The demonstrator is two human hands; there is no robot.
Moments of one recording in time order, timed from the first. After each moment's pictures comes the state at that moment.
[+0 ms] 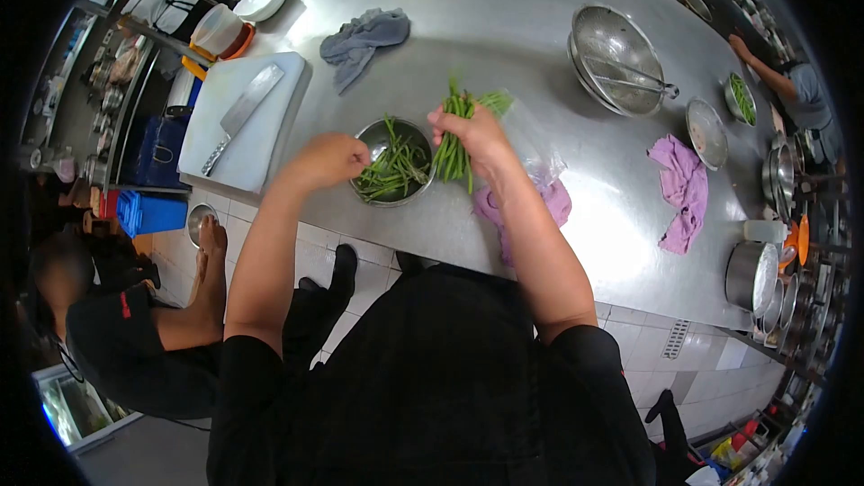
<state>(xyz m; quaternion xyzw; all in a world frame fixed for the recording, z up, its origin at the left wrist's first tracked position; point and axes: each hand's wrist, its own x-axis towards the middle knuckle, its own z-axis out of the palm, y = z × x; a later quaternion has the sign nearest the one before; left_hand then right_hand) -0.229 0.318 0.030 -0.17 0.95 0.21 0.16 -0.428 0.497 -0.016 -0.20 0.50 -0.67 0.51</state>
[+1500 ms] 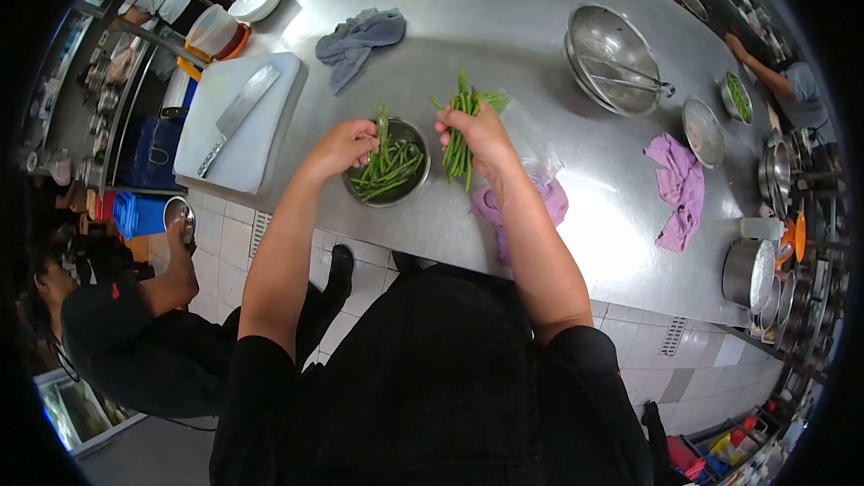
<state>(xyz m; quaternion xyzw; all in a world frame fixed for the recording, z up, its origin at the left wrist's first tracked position) -0.246 0.306 -0.020 -0.27 0.79 0.54 0.05 -0.428 0.500 -0.014 -0.13 0.52 -0.69 0.48</state>
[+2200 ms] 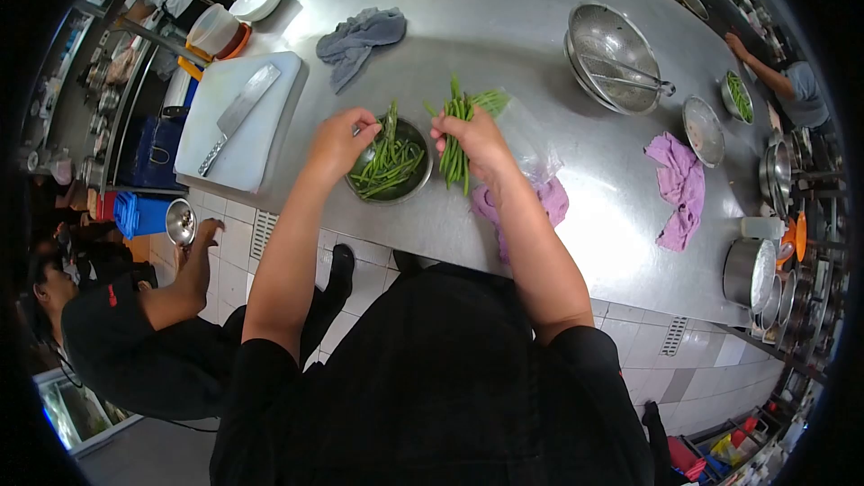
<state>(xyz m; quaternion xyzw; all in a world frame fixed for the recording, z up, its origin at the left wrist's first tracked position) -0.246 0.332 0.003 -0.25 0.91 0.31 -0.15 -0.421 0.502 -0.014 -0.13 0.53 -0.67 0.50</state>
